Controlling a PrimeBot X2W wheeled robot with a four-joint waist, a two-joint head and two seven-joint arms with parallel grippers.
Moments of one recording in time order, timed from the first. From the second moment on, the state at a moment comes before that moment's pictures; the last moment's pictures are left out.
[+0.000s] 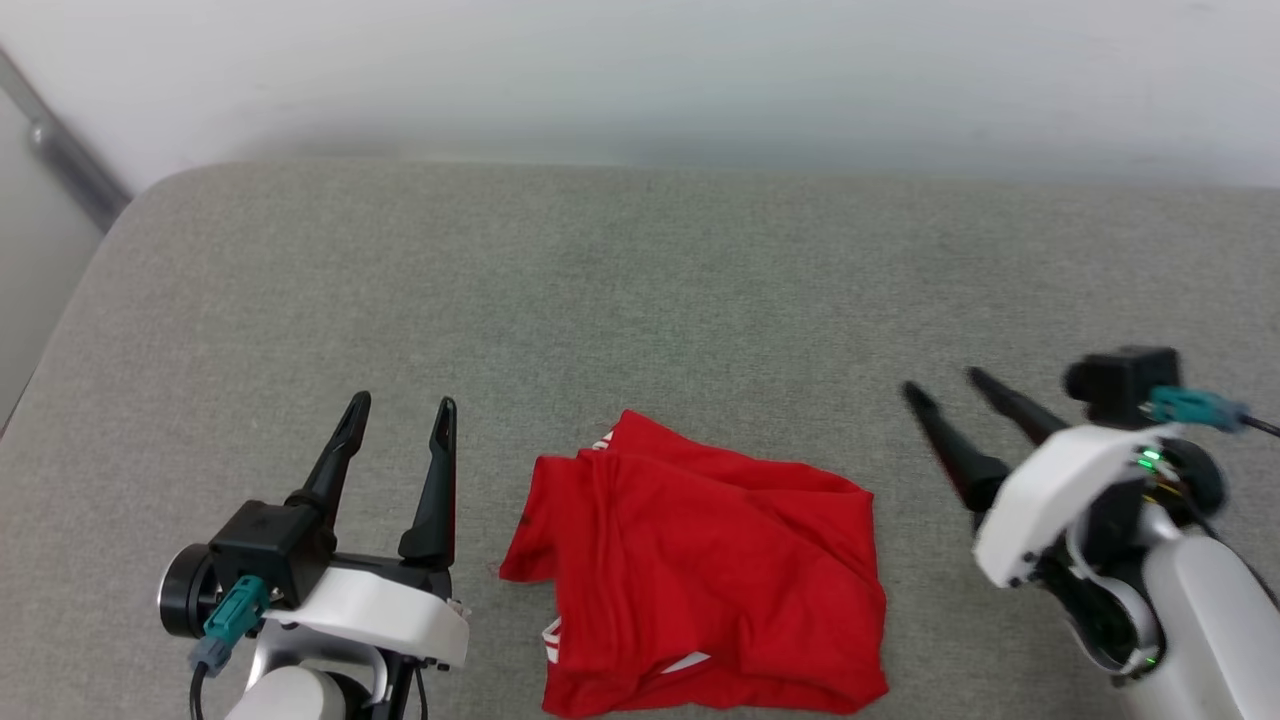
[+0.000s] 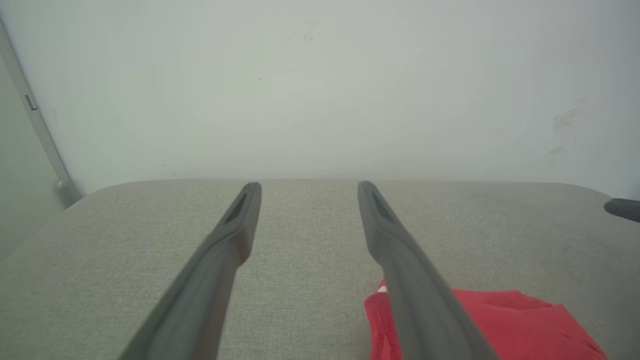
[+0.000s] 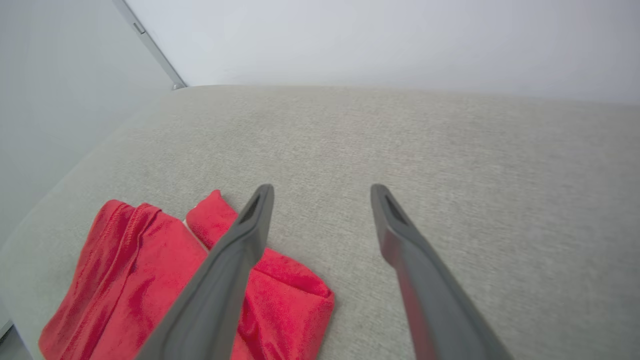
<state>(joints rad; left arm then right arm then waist) -0.16 0.44 -0.46 -0.07 -0.55 0.28 -0.26 -0.34 -0.26 0.28 0.19 0.56 0.13 0.28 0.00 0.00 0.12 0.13</state>
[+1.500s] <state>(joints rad) 0.01 0.43 -0.38 -0.02 -0.50 0.29 -0.26 0.12 -0.06 -0.07 -0.20 0.19 0.13 0.16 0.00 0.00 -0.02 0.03</state>
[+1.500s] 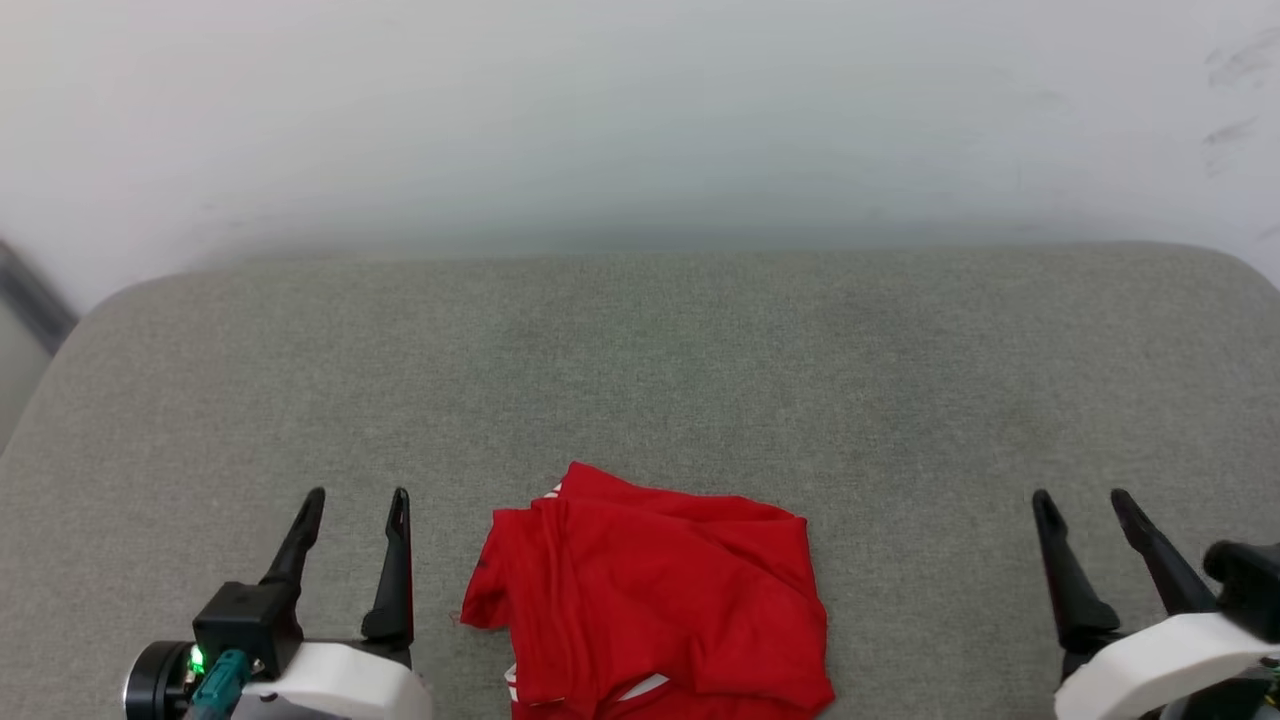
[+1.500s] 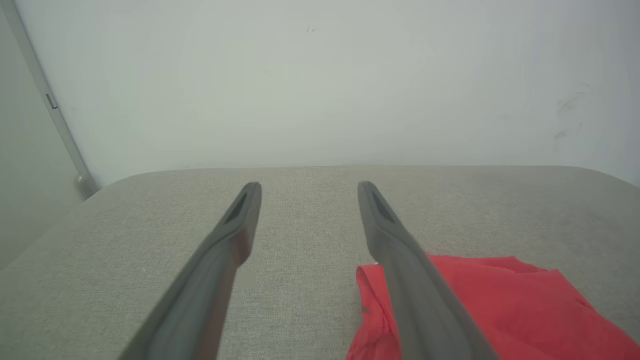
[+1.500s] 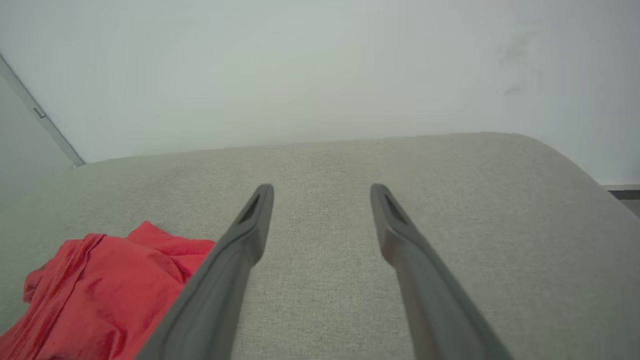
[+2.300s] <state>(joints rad) -0.15 0.27 -0.28 -0.03 -0.37 0.13 -0.26 -0.03 -0.09 0.05 0.09 0.66 0.13 0.60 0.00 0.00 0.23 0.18</state>
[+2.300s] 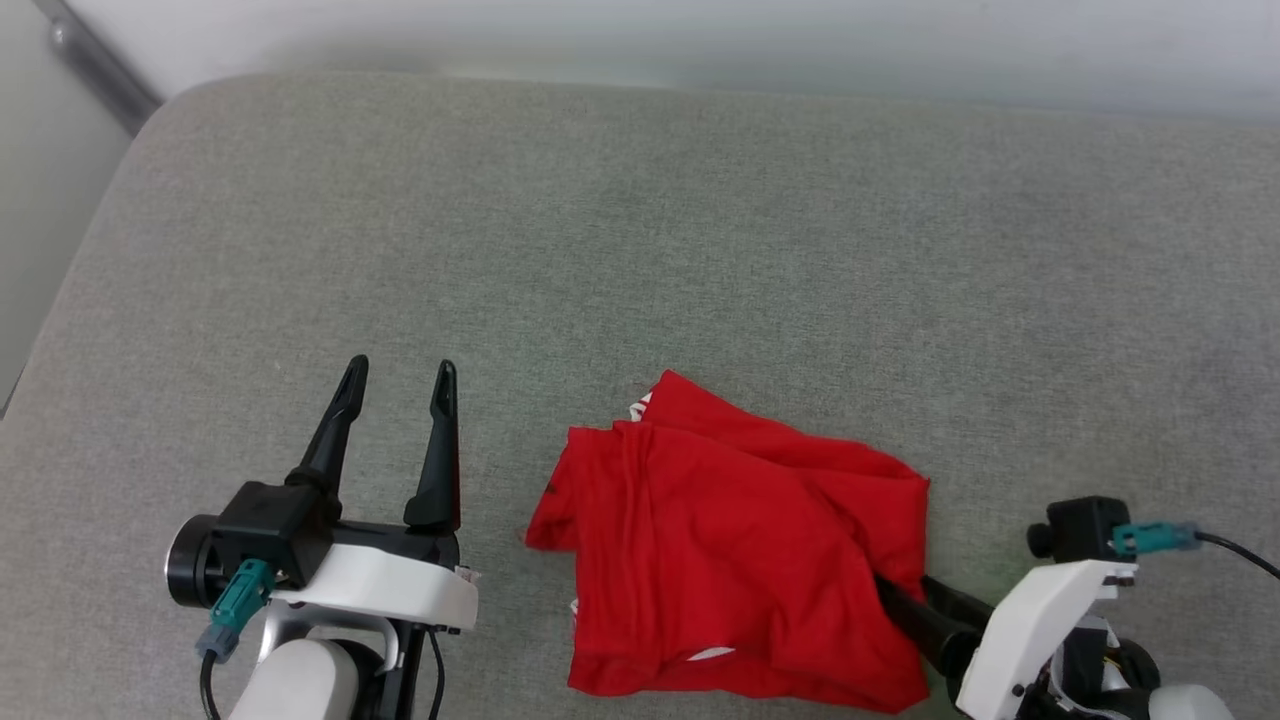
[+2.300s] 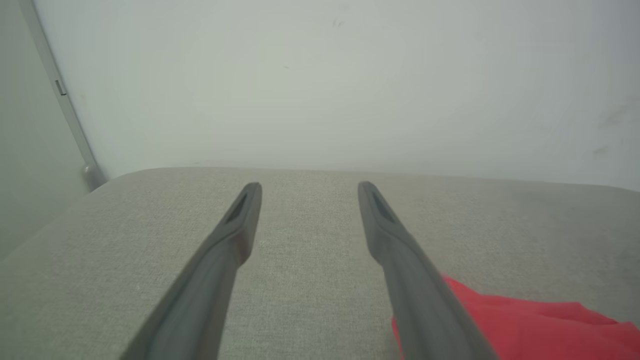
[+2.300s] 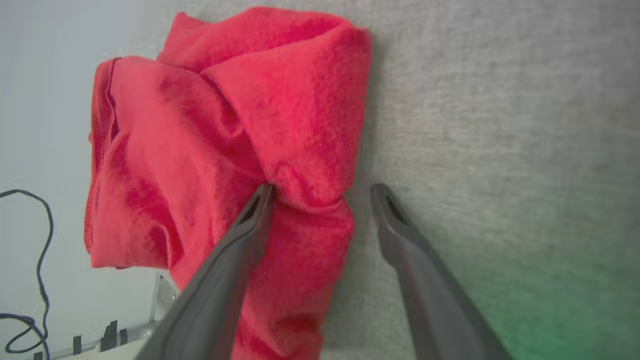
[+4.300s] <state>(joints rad) -0.39 0.33 -0.29 -0.26 -0.20 -0.06 -0.14 -0.69 -0.38 -0.38 0.43 0.22 0.13 0.46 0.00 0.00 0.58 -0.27</state>
